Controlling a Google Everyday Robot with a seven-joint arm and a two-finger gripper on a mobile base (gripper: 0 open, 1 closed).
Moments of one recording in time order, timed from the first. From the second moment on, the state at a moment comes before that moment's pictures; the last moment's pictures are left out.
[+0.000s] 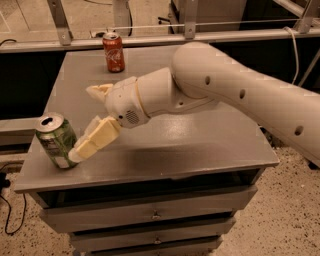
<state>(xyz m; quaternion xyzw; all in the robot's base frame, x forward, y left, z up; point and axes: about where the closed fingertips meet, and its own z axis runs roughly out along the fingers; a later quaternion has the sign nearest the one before) 0.473 0.151 0.916 -0.60 0.57 0.39 0.41</state>
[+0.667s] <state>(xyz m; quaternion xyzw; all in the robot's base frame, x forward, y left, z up) 0.457 0.196 0.884 -0.56 0.56 0.44 0.43</state>
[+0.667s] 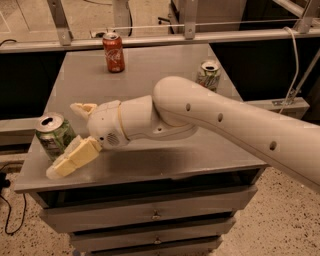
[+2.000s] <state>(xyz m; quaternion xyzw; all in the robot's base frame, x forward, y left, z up) 0.482 0.173 0.873 -0.52 0.60 0.37 0.47</state>
